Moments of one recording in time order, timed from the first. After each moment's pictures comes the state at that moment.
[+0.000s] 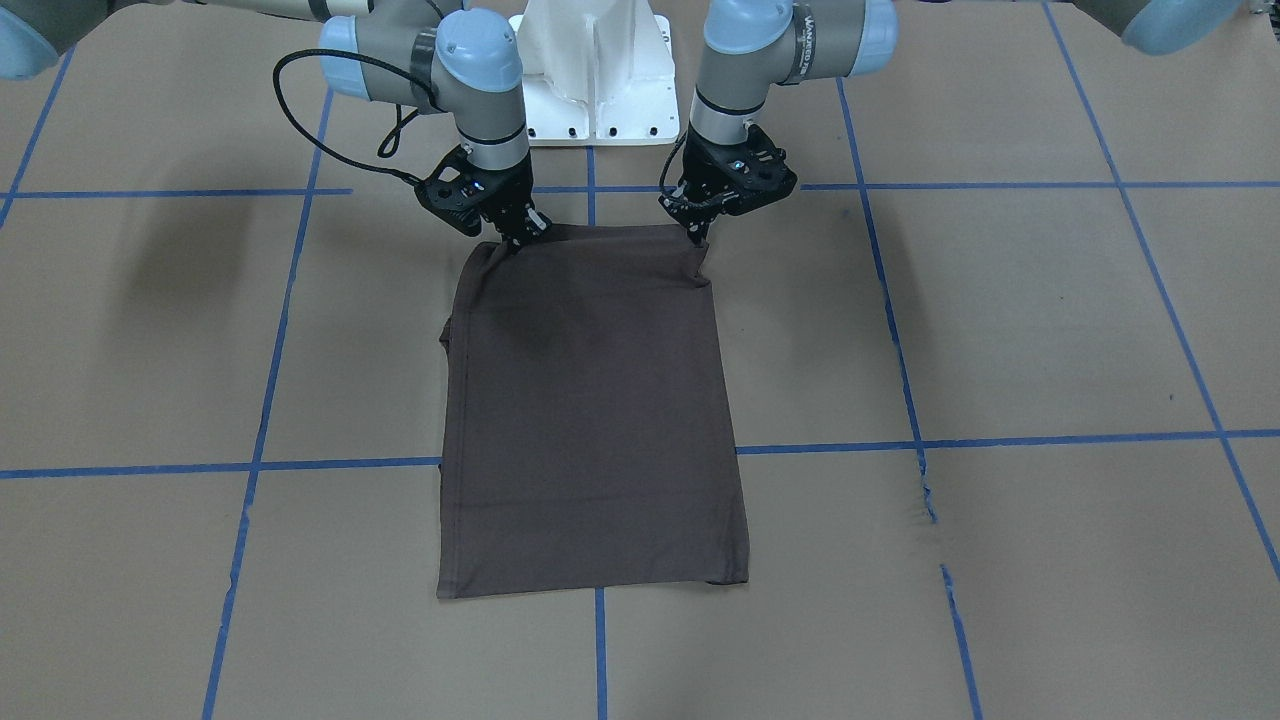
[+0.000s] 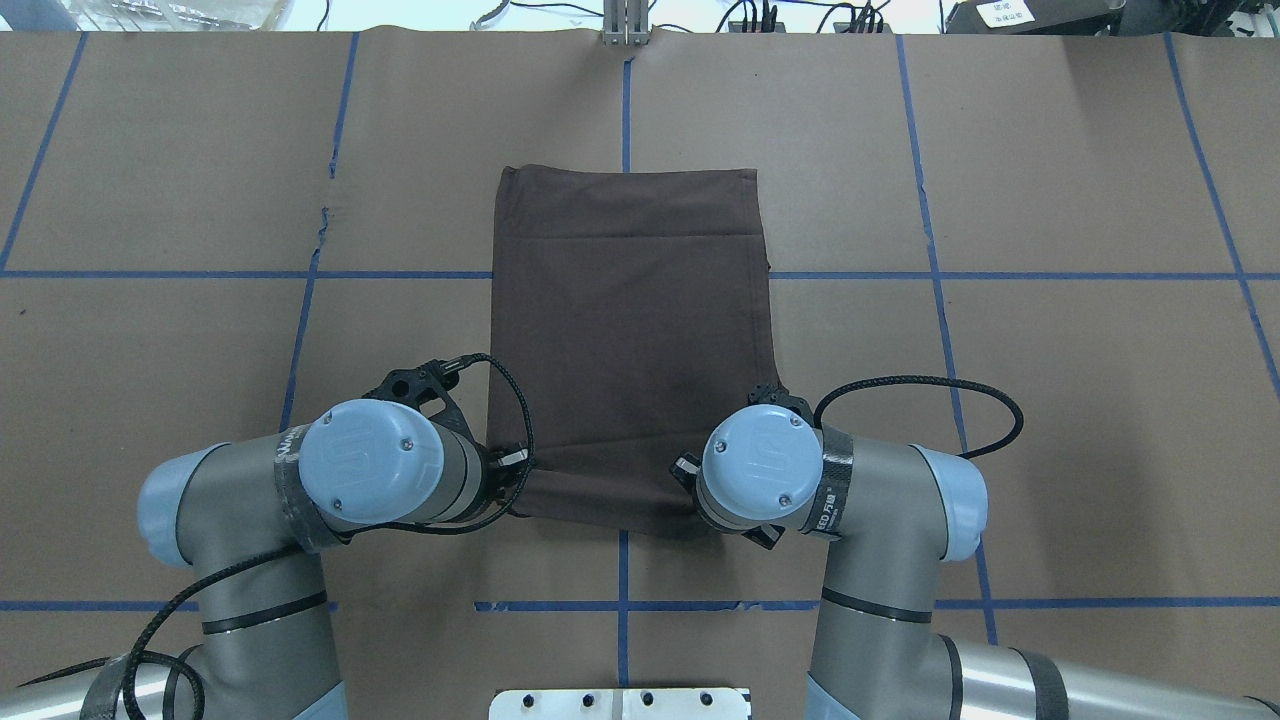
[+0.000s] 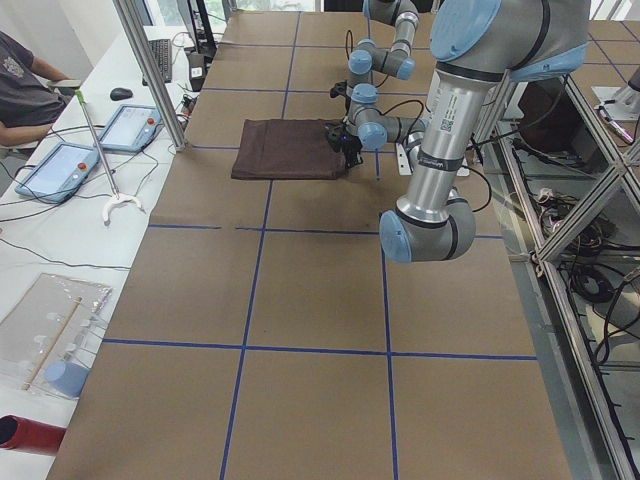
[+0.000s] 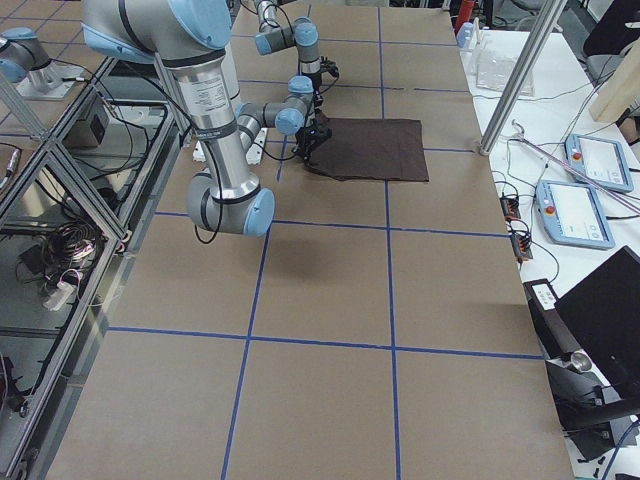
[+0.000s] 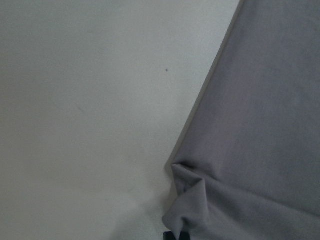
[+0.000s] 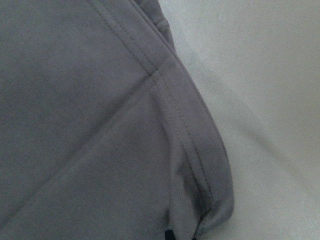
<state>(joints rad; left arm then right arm) -0.34 -2.02 -1.90 -1.66 -1.69 -1.82 0.30 -1.05 1.79 -1.56 1.73 2.04</state>
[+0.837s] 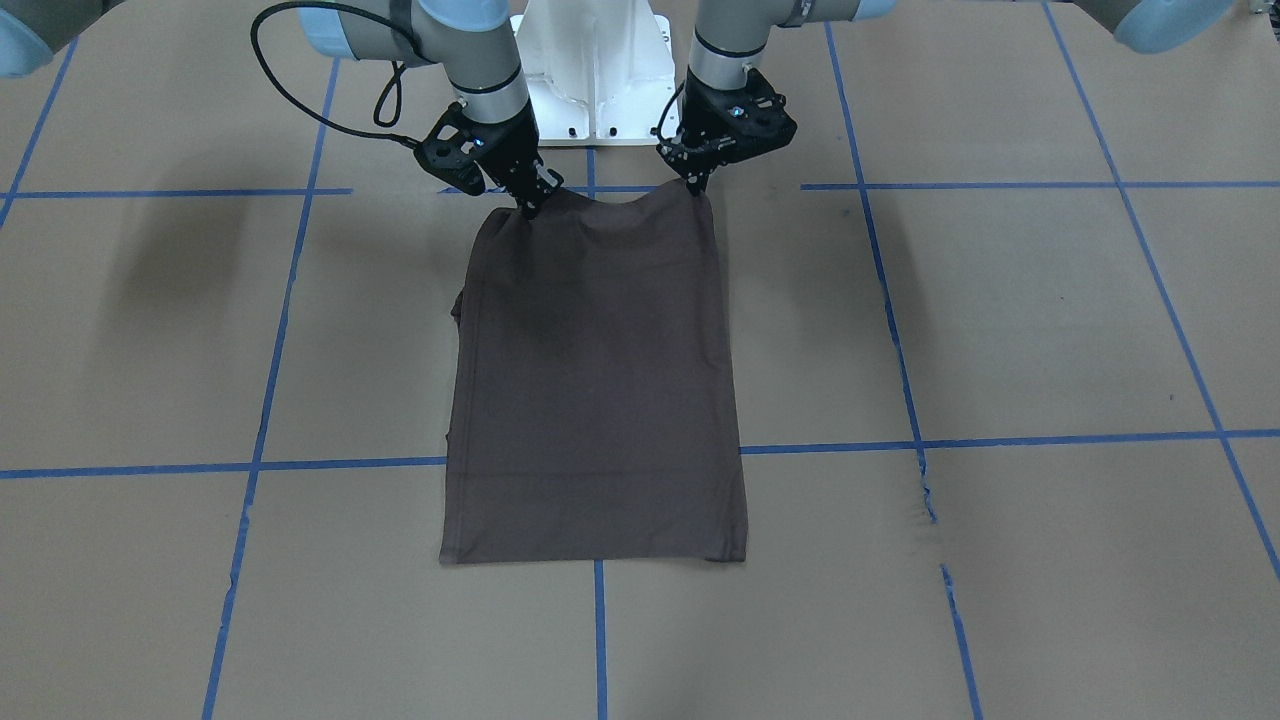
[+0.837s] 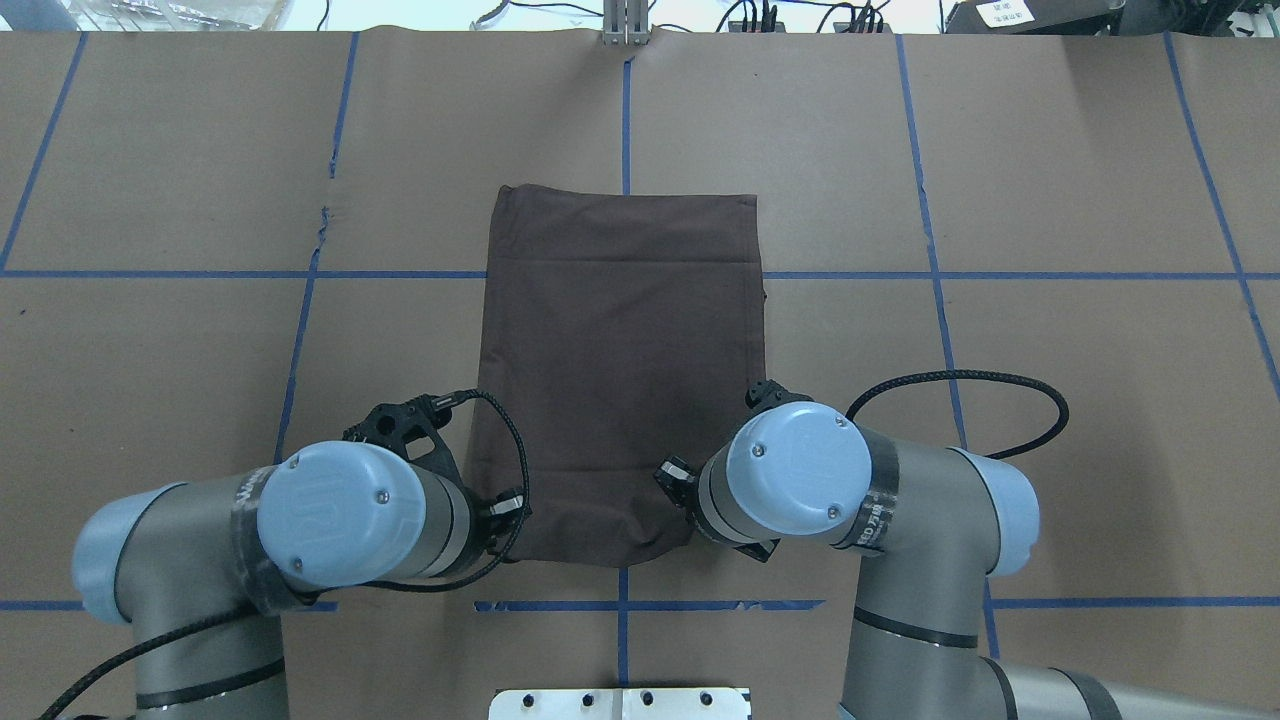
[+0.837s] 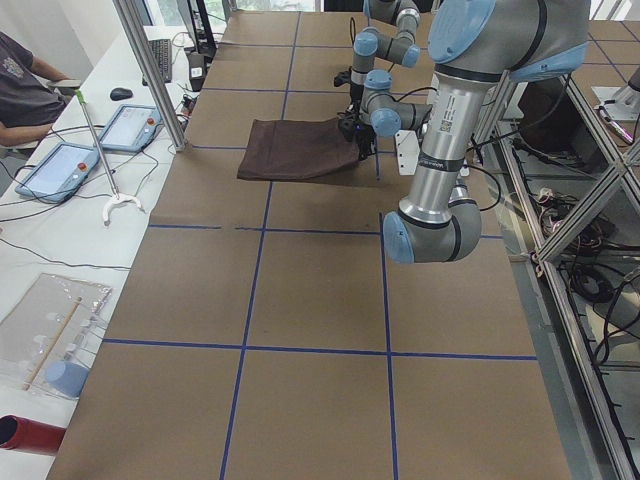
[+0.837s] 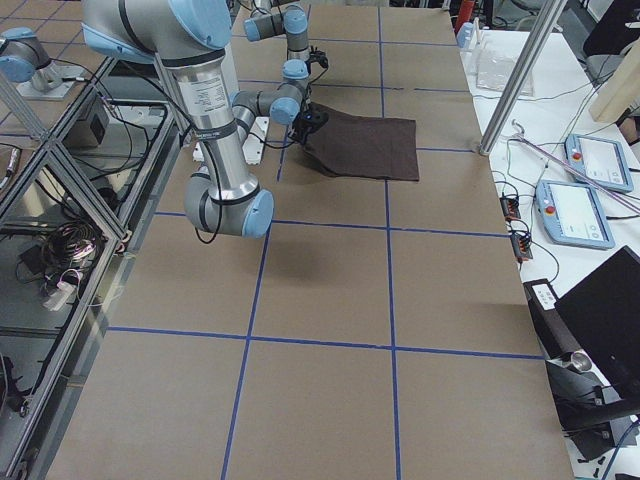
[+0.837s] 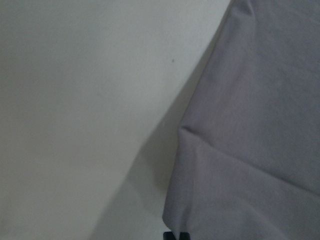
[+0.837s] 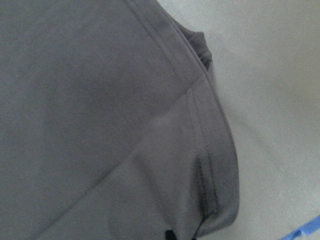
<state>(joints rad) -0.26 -2.00 -2.08 -1.48 -1.69 -1.83 0.29 -1.08 1.95 -1.55 1.75 2.04</state>
